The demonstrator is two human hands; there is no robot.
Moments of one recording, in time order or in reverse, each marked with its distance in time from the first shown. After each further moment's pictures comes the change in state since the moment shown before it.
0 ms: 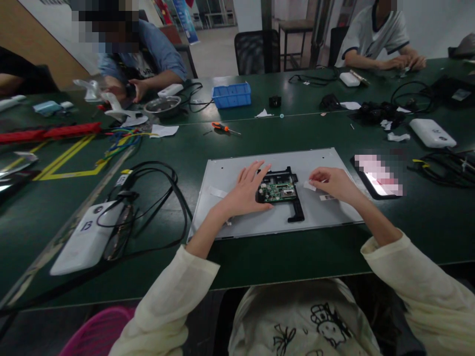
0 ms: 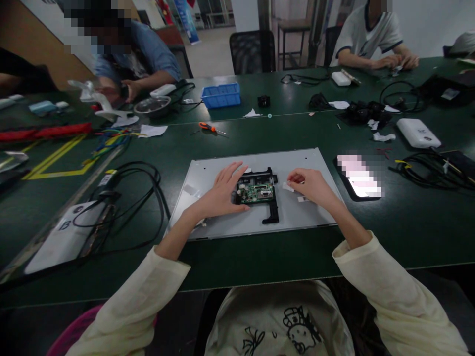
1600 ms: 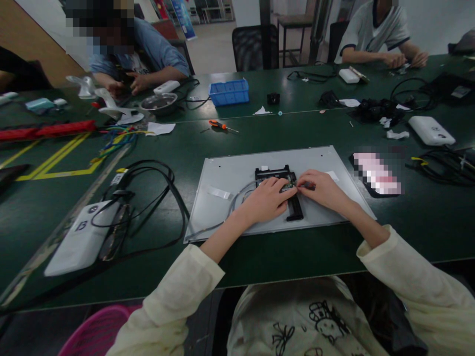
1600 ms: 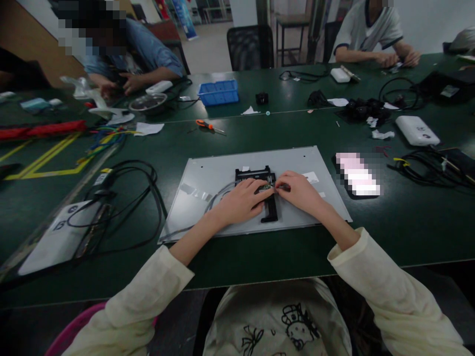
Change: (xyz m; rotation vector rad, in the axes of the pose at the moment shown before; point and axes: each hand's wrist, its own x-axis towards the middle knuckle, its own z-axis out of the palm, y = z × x) left_hand 0.022 0.050 0.027 0.403 -0.041 0.248; right_hand -0.003 -0.015 0.023 -0.120 -0.026 -0.273
